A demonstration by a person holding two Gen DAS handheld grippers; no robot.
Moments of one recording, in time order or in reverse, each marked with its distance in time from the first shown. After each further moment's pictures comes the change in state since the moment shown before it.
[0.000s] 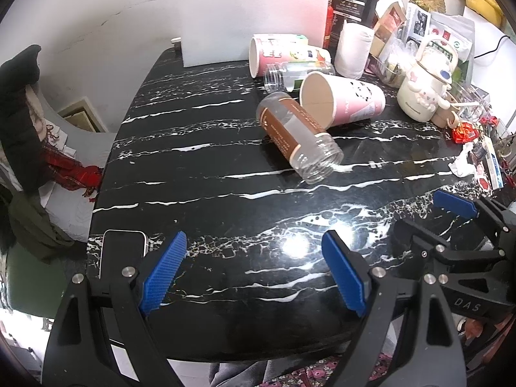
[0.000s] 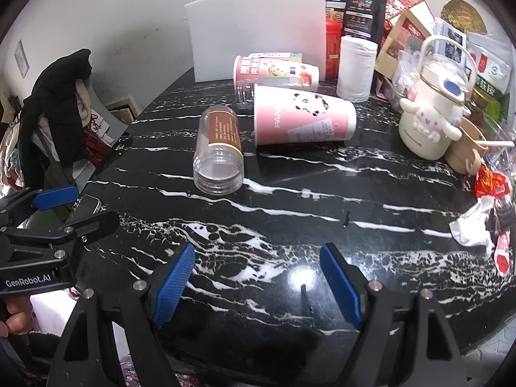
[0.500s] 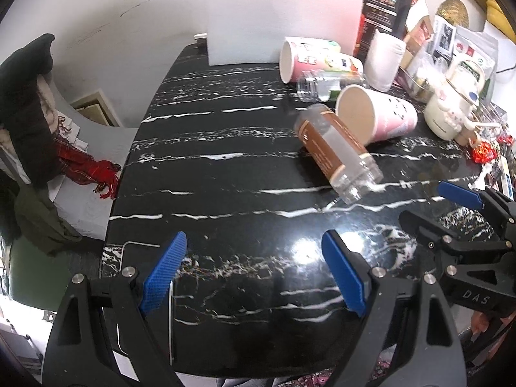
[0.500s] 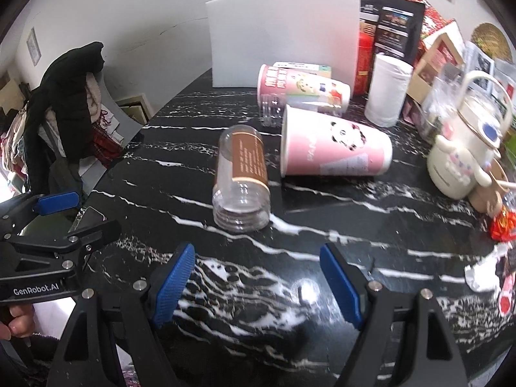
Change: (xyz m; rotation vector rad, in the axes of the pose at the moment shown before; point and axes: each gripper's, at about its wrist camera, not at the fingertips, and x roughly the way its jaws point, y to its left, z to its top) left arm 0.015 0.039 0.021 -0.062 -0.001 0.049; right arm 0.026 0.023 0.042 -0.074 -0.005 0.035
